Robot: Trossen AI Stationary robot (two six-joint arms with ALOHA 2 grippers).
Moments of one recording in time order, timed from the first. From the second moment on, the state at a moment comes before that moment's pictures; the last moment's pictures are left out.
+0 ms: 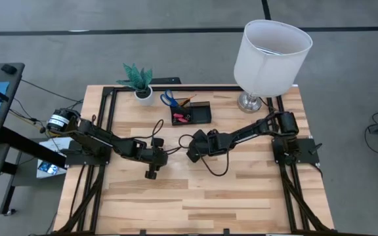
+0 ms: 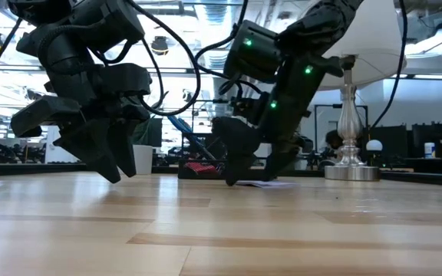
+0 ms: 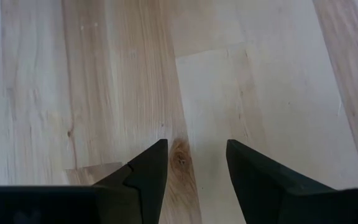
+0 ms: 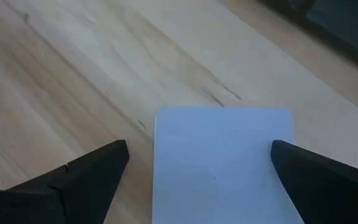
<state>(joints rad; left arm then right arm) -0.22 1.54 0.65 -0.14 -0.16 0.03 0.09 2.05 1.15 -0.35 0.42 0.79</state>
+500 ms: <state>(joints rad) -0.23 1.54 0.65 -0.14 -0.16 0.03 0.09 2.02 1.14 -0.38 0.39 0.78</state>
